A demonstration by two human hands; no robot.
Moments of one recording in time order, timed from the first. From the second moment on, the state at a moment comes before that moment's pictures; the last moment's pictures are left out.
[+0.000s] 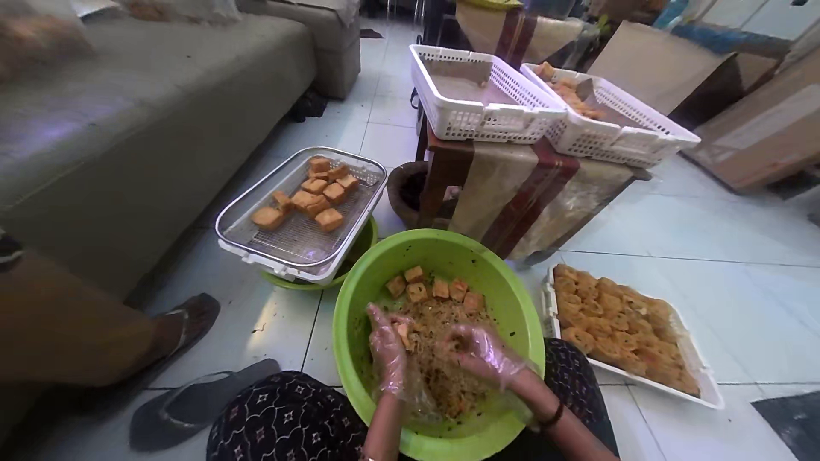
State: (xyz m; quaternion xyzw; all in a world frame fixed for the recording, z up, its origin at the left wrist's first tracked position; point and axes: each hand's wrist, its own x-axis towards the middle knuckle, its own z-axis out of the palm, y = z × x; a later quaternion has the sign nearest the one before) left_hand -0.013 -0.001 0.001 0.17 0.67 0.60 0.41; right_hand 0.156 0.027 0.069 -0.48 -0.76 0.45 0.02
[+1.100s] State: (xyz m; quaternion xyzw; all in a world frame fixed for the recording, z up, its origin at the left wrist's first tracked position) left_hand 0.005 -0.012 -0.007 0.39 0.47 0.74 0.28; right_hand 0.116 -0.003 0.066 -0.55 -0.53 0.59 0.26
